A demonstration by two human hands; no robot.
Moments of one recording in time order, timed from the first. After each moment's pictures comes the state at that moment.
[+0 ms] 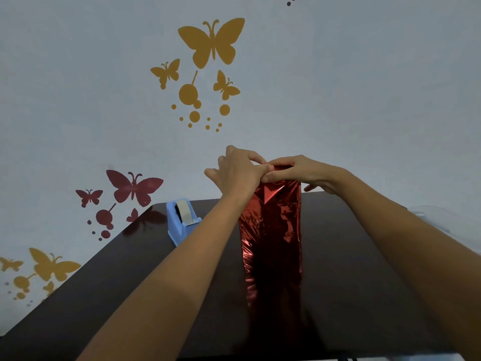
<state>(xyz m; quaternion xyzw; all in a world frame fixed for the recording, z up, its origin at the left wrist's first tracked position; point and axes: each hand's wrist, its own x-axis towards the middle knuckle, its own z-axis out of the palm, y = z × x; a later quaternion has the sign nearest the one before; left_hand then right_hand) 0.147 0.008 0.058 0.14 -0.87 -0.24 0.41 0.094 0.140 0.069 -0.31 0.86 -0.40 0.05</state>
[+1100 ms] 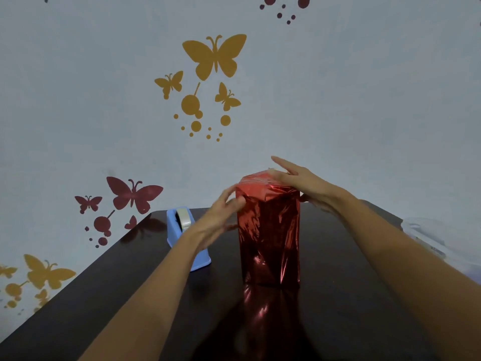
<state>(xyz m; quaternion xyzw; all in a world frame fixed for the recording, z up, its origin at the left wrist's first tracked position) 0.158 -0.059 -0.002 -0.07 -0.72 -0.68 0.10 0.100 0.142 0.058 -0.34 0.77 -0.53 0.04</state>
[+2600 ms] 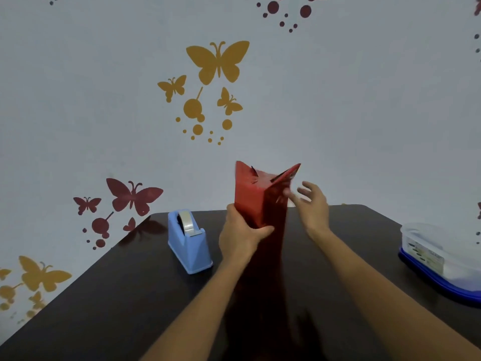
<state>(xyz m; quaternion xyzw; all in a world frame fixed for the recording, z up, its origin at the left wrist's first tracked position) 0.153 -0.011 -0.031 0.14 -0.84 -0.41 0.32 0.095 0.122 -0.001 -0.16 0.69 -0.69 -0.17</state>
